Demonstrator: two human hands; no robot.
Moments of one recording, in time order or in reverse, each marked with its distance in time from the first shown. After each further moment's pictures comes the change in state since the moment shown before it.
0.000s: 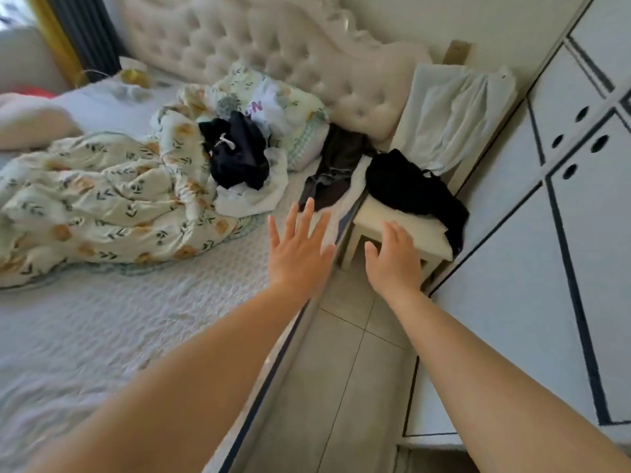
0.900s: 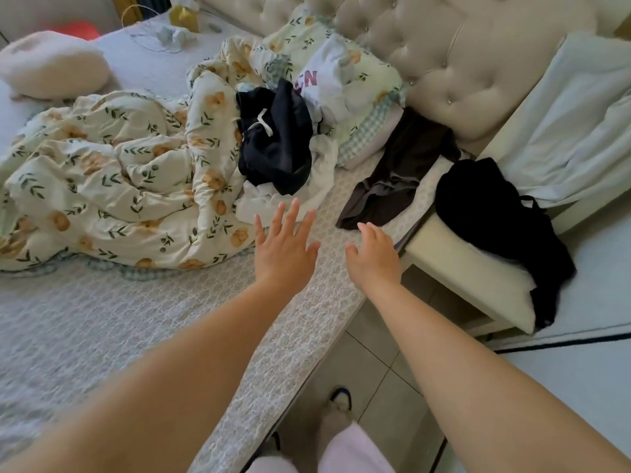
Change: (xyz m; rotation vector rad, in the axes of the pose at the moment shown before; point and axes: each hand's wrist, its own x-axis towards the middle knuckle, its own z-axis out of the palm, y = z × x) left_hand 0.215 -0.114 0.108 0.066 -0.146 -0.299; right_hand 0.261 -0.062 0.162 0.053 -0.391 -0.149
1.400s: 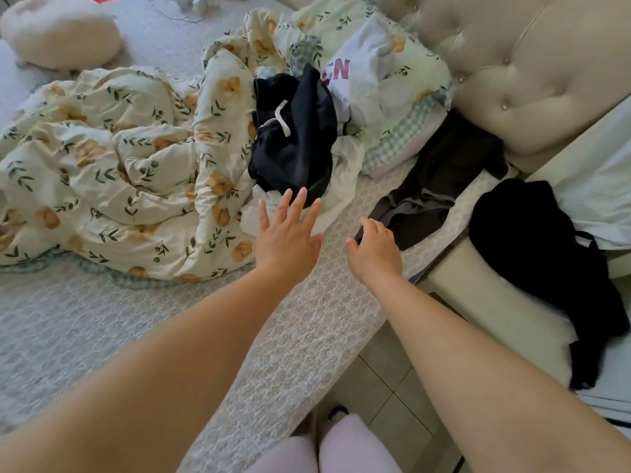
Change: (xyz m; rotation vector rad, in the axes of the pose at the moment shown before) left_hand 0.124 -0.027 0.030 0.056 -0.070 -0.054; right_hand 0.144 -0.018 0.028 -0.042 -0.130 -0.039
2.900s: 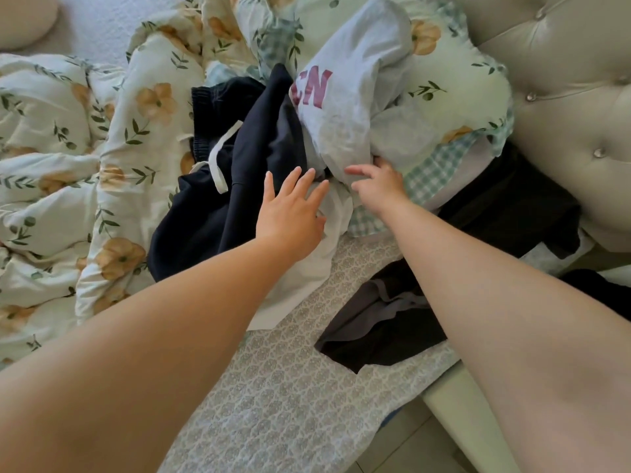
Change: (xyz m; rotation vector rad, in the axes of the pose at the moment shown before) left_hand 0.363 0.048 0.075 0.022 -0.090 -0.041; right_hand 0.434 0.041 -0.040 0.393 -0.213 -0.035
